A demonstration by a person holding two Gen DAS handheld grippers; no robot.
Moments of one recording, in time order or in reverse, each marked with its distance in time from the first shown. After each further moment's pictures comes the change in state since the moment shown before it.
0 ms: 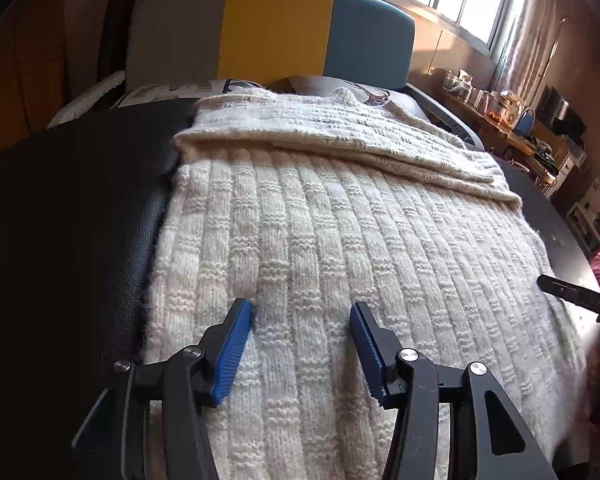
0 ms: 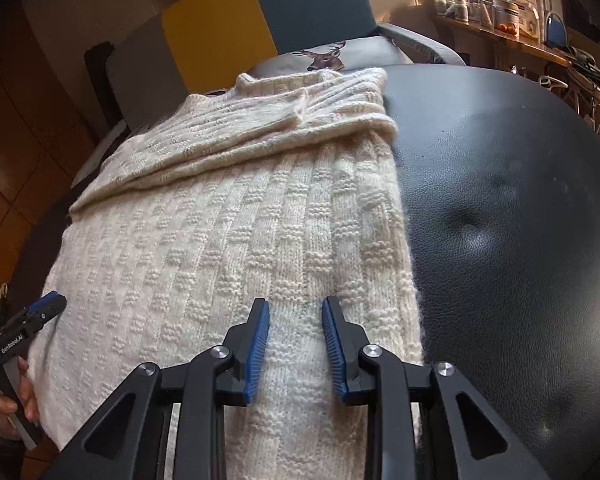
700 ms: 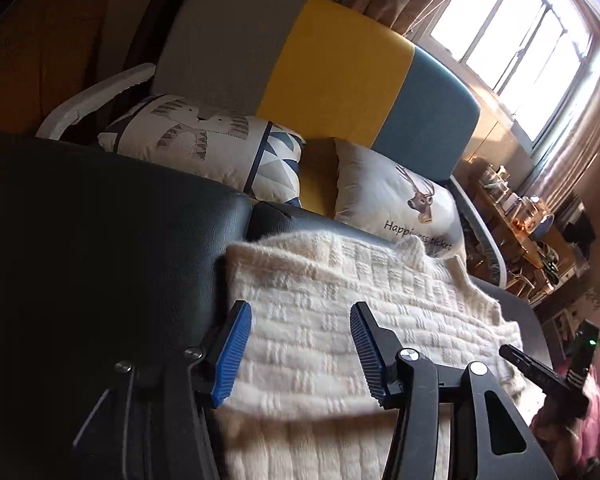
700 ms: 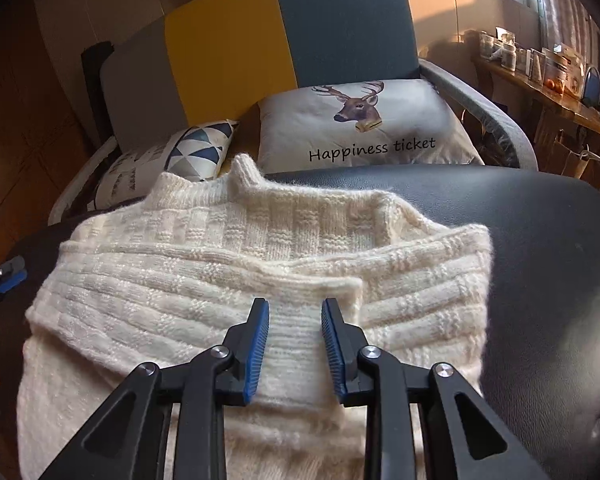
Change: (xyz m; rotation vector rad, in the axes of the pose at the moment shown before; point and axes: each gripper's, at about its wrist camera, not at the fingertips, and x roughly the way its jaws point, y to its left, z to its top) left arm 0.056 0.087 0.163 -0.276 -0.089 -0.067; right arm 0.099 0.035 0.178 -0.111 -0.057 -0.016
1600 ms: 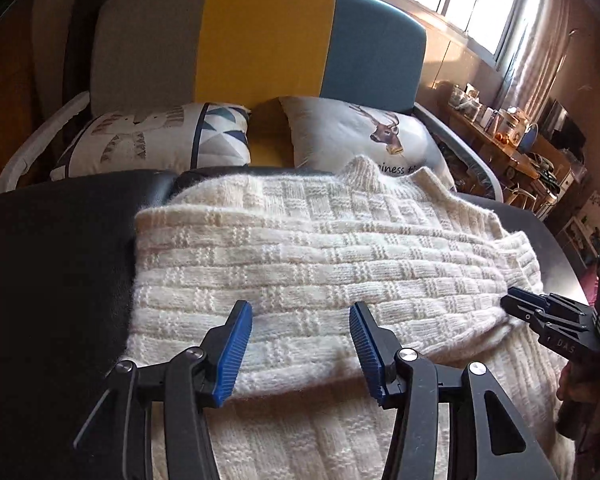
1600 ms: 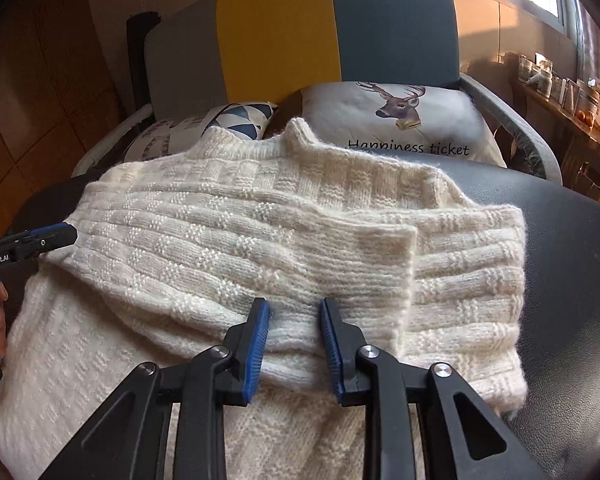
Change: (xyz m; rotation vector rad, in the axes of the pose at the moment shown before) left arm 0.046 -0.069 -0.020 0.289 0.083 0.014; right arm 0.003 0.021 -0.029 -0.147 0.003 0.054
